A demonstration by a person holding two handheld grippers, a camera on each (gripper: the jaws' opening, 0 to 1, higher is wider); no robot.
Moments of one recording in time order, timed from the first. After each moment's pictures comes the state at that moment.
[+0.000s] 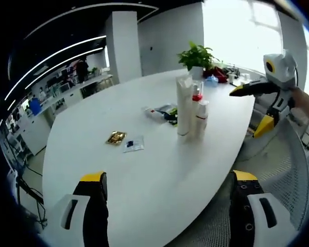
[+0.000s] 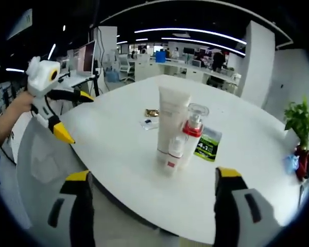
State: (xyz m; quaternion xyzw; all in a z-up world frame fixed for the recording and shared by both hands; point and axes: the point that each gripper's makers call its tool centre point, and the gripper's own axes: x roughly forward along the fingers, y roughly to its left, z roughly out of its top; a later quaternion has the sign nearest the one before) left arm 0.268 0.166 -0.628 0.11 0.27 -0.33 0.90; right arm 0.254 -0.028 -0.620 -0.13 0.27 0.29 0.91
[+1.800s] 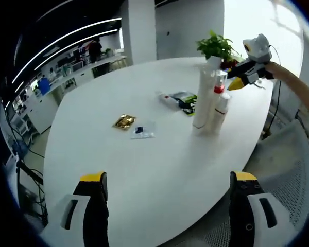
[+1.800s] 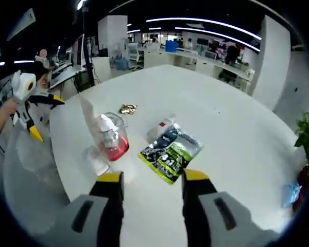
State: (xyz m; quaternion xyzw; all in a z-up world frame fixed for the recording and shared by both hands) left arm 0.288 0.169 -0.649 0.10 0.35 -0.26 0.89; right arm 0.399 -0.096 -0.633 -0.16 0.32 0.35 0.87
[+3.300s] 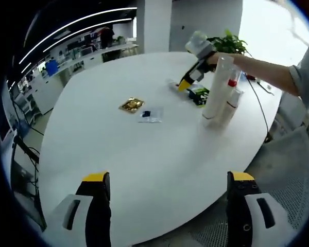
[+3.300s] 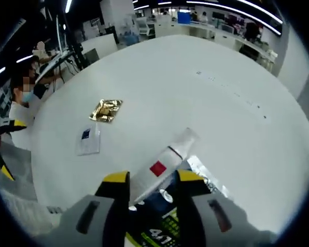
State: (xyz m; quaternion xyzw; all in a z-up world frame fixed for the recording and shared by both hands) left arm 0.284 0.191 -0.676 0.06 0.39 -0.23 0.89; right arm 0.531 0.003 -0.732 -0.18 0.44 0.39 0.79
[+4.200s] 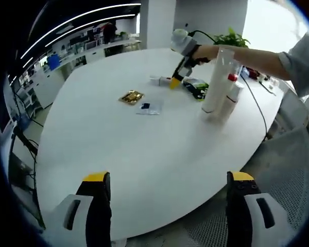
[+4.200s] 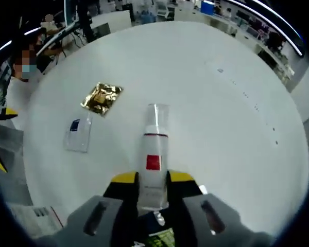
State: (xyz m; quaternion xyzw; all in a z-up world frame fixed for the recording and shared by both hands) left arm 0.270 0.188 -0.685 0.05 0.40 -0.22 0.89; right arm 0.547 0.023 -0.749 -0.27 0.46 0.43 0.73
